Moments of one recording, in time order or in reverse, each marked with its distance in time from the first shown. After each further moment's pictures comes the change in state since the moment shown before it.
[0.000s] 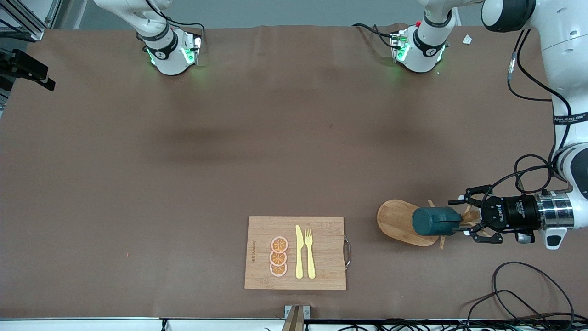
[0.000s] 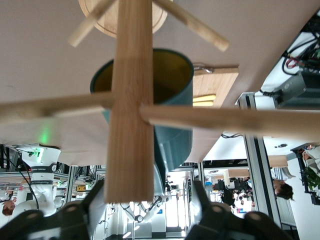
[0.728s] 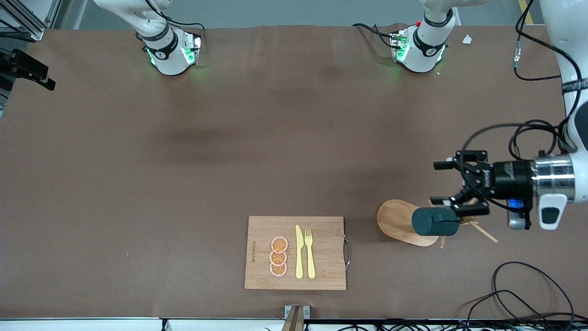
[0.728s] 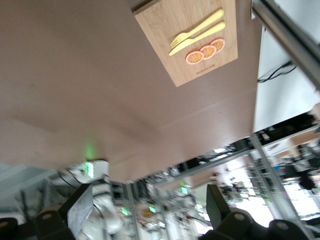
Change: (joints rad) left arm -0.122 -0.225 -0.104 0.033 0.205 -0.062 0.111; right arm -0.001 0.000 0.000 -0.001 0.003 -0.001 0.004
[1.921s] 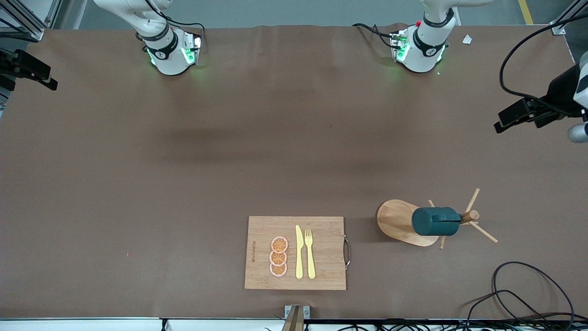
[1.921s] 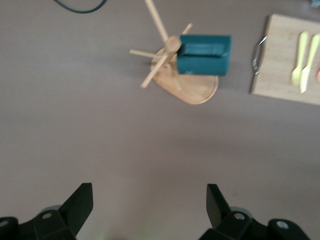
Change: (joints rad) left arm -0.008 -0.430 0.007 -0.233 0.805 -0.057 0.792; right arm 0.001 0.000 0.006 -0.003 0.001 -0.005 0.000
